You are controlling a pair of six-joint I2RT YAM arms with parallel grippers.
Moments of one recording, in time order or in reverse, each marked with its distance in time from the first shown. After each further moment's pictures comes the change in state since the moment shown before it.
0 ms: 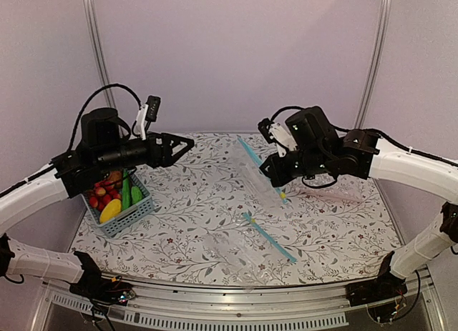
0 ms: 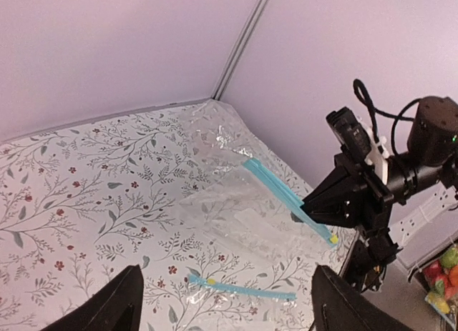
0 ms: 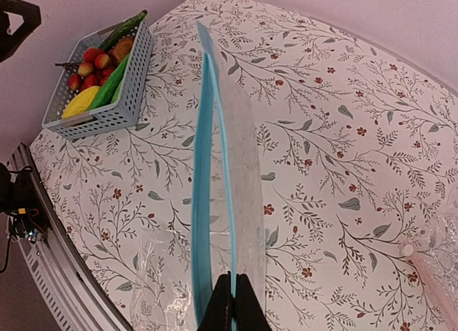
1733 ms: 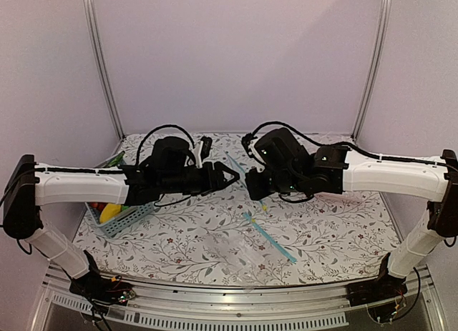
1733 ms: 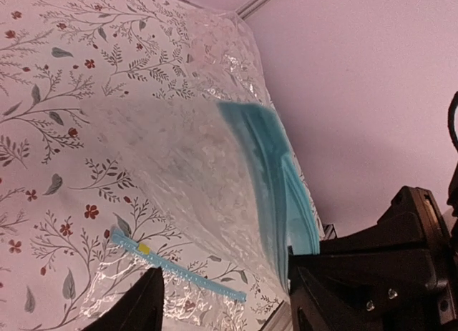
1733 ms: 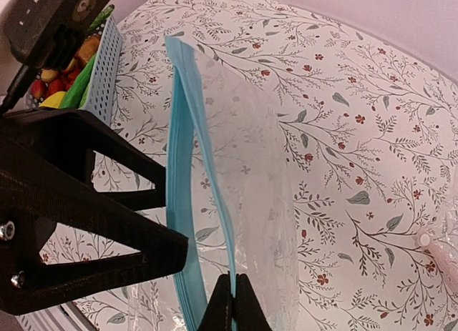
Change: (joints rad) left arm -0.217 0.435 -0.050 0.324 -0.138 -0.509; right arm 0.127 0.142 -0.006 0.093 0.245 0.134
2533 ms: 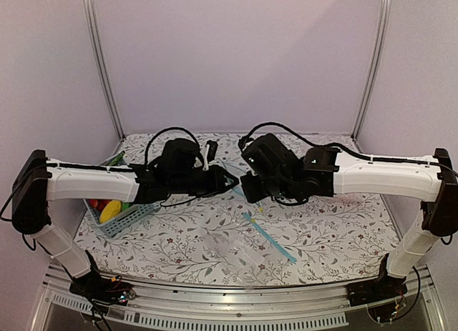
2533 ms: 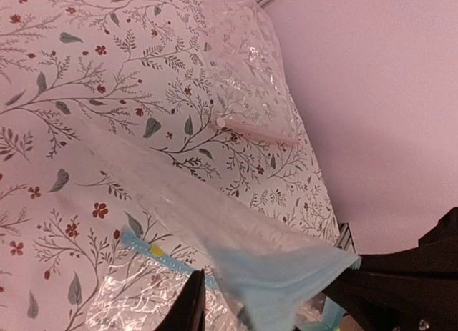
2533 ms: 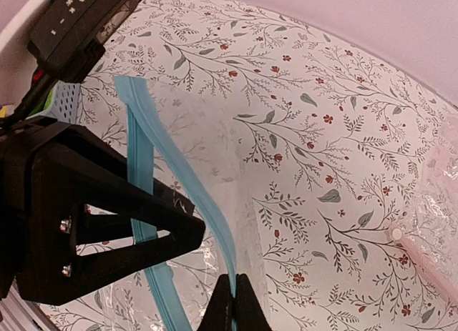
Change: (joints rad) left arm -0.001 0.082 0.045 -0.026 -0.016 0.001; right arm 0.054 0.060 0.065 -0.076 0.171 0.014
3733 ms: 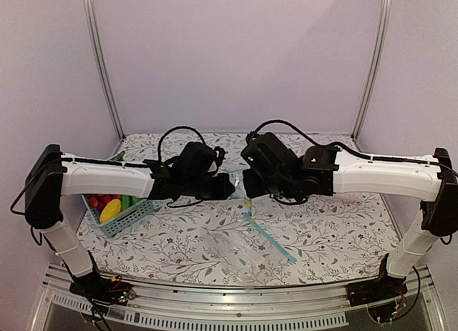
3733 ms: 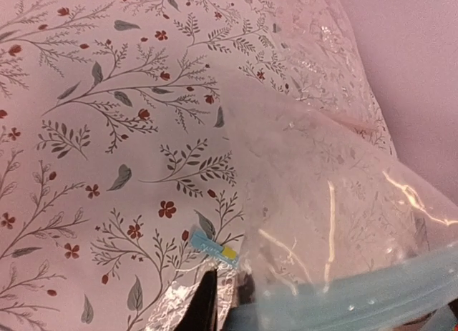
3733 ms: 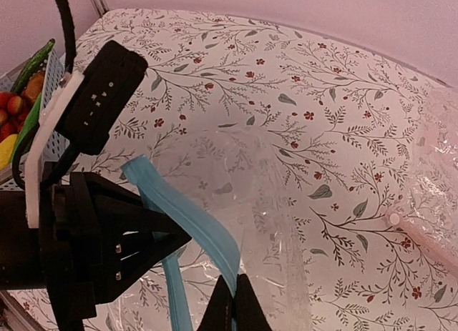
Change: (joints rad) left arm -0.032 0.112 0.126 -0.227 -0.175 0.130; right arm 0.000 0.003 0.014 -0.022 0.089 0.141
